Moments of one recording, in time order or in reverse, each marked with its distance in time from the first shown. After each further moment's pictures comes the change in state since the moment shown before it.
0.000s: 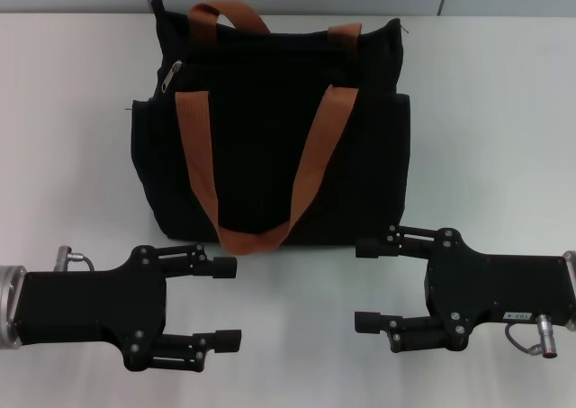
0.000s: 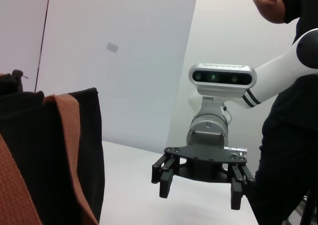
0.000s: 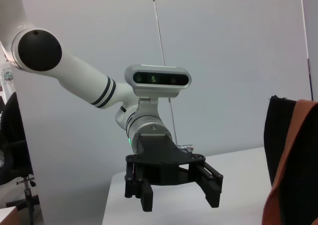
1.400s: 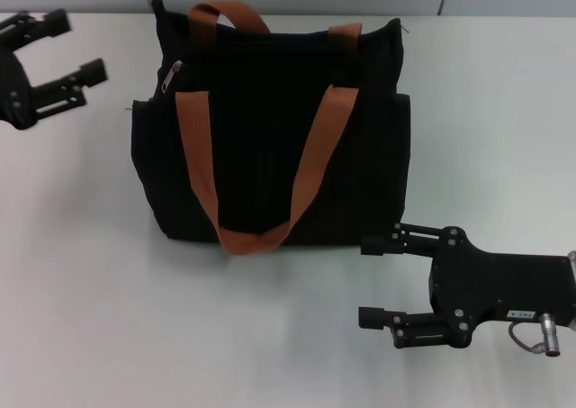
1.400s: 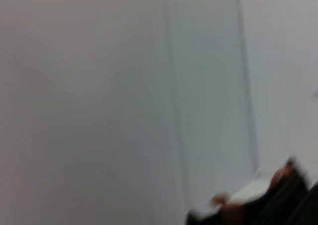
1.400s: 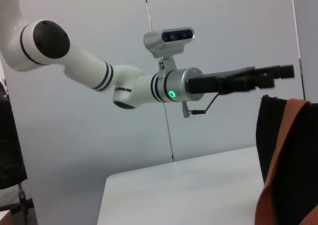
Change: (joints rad) left arm -0.058 0.096 -0.397 0.070 -0.113 -0.199 0.011; right arm -0.009 -0.003 0.008 0.000 0.004 0.006 0.009
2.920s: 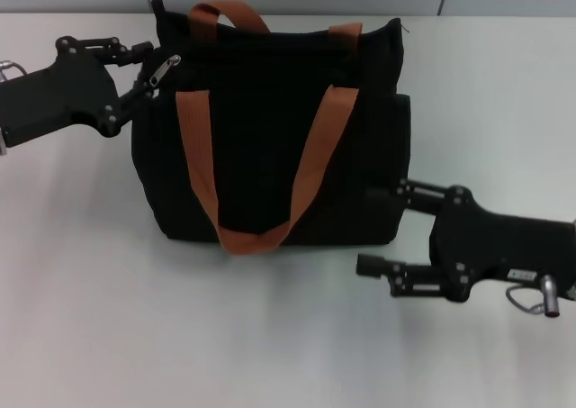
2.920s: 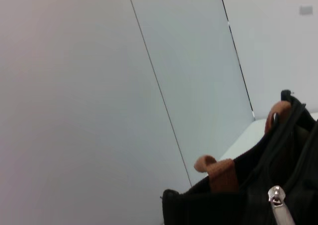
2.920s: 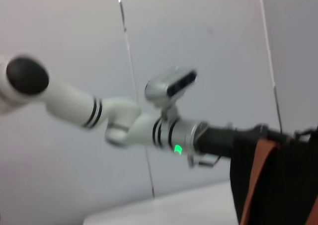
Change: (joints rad) left arm -0.086 -0.124 0.001 0.052 0.139 -0.201 0.217; right arm 0.026 0.003 0.064 0.010 0.050 -0.014 0.037
